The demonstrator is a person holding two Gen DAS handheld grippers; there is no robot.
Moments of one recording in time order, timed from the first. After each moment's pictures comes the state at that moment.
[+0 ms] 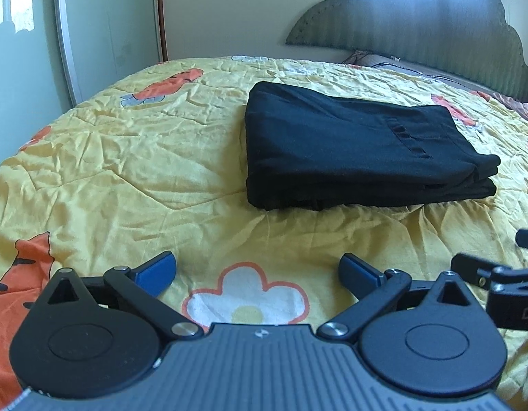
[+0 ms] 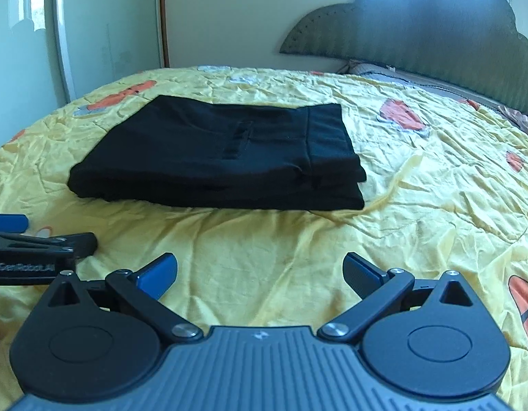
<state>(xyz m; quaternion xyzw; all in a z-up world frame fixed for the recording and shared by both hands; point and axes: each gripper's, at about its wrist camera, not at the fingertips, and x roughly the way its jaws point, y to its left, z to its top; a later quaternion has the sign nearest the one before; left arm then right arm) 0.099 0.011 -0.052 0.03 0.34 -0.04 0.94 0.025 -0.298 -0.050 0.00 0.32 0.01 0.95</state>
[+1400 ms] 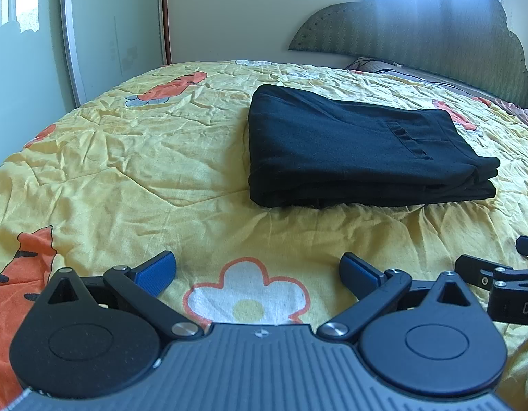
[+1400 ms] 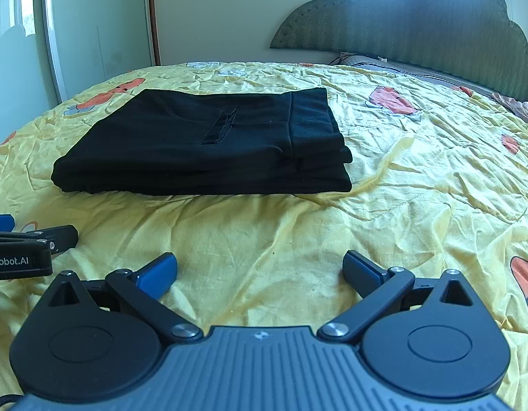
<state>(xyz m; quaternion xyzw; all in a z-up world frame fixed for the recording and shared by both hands) 0.094 0.011 -0.054 0.03 0.33 -0.03 0.94 0.023 -0.312 -0.061 0.02 0.32 0.01 0.95</state>
